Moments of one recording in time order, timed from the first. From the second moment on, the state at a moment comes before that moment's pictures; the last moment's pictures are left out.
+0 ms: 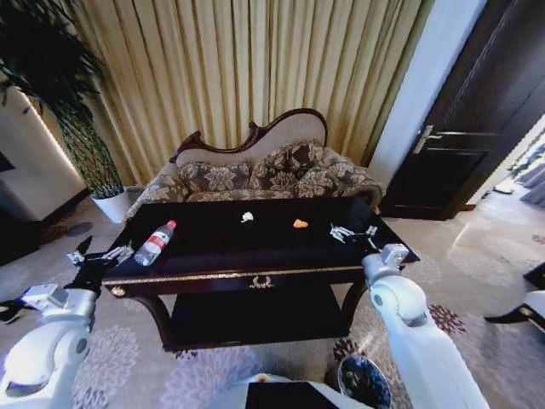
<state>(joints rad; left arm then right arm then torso) 1.61 -1.11 -1.06 -2.19 -0.60 0.20 -0.03 -1.25 1.15 0.60 2.12 0.49 -0.33 0.12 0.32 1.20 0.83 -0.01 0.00</state>
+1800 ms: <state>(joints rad) 1.59 -1.12 -1.05 -2.21 -0.63 0.21 -0.04 -1.26 1.12 0.48 2.09 0.54 -0.46 0.12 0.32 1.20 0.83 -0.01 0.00</state>
